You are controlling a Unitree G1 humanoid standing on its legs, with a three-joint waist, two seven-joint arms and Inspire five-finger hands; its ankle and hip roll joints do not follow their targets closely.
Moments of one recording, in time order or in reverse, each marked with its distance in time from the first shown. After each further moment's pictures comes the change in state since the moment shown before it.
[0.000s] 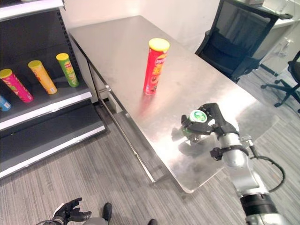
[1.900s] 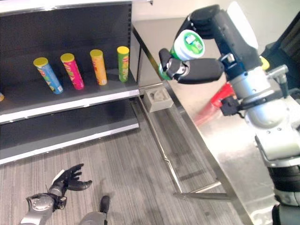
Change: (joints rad) left arm -0.145 0.178 -0.035 -0.231 -0.076 -0.034 -0.029; right arm -0.391 -0.354 0.076 -0.323 0.354 -0.102 0.119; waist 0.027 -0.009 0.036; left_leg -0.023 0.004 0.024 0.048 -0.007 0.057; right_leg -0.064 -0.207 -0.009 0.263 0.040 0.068
